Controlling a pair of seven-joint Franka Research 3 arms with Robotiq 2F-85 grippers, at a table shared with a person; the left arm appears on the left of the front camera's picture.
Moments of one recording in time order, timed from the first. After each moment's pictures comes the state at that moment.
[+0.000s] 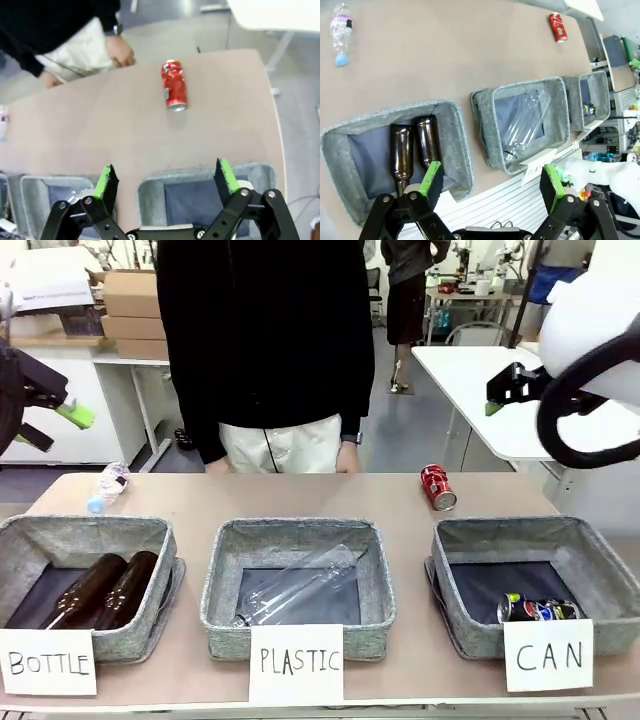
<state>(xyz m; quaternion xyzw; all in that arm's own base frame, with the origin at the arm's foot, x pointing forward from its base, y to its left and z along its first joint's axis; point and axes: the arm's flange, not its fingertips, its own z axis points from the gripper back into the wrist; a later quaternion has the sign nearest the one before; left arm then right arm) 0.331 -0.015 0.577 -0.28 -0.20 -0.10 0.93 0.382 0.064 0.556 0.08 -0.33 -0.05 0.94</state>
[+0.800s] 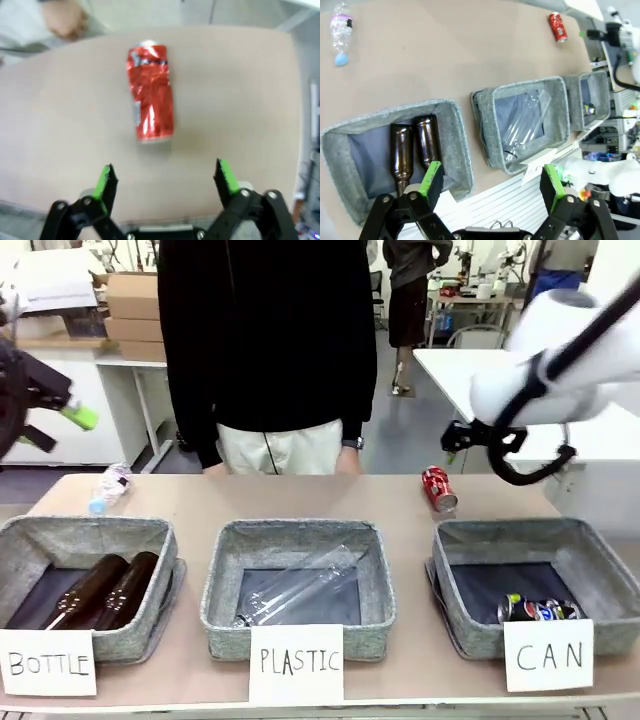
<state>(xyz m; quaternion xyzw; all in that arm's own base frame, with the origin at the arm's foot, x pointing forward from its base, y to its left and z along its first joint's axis) 0.331 -0.015 0.577 -0.28 -0.20 -0.10 0.93 0.590 0.074 0.401 0.01 -0.16 -0.03 0.99</state>
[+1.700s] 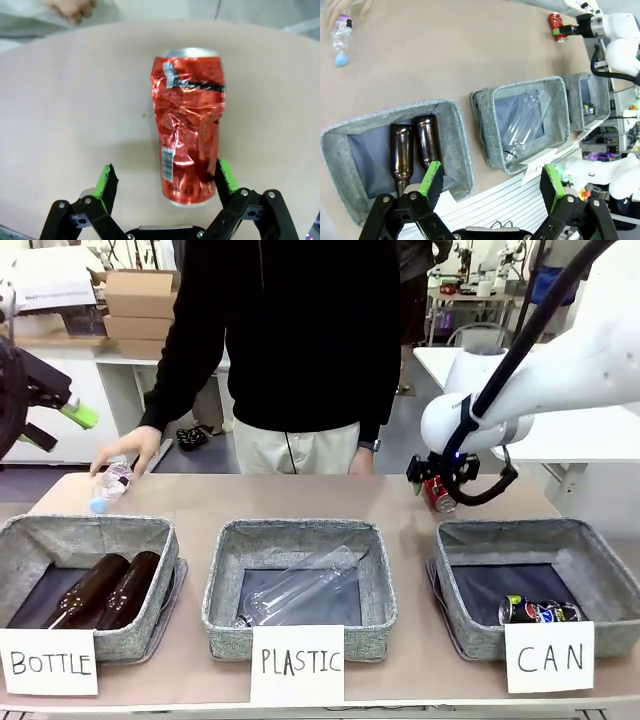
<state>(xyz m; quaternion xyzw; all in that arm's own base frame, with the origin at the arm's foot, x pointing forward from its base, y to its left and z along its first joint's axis) 0.331 -0.015 0.577 -0.28 -0.20 -0.10 0.93 0.635 0.114 0.321 0.00 -0.11 0.00 0.99</state>
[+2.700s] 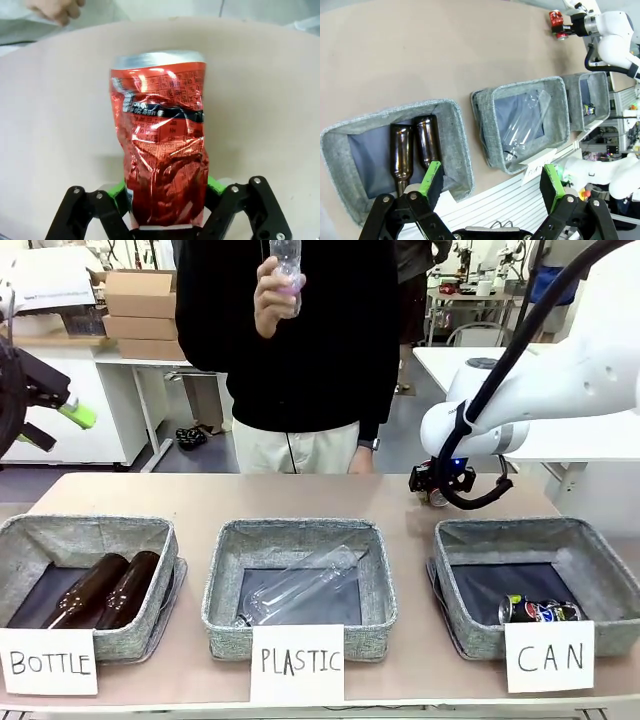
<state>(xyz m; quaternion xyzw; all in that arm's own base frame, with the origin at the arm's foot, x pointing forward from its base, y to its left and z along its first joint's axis) 0.330 -0.015 0.577 -0.28 -0.20 -0.10 0.93 0.652 0.101 0.299 0.02 -0.10 -0.01 0.99</state>
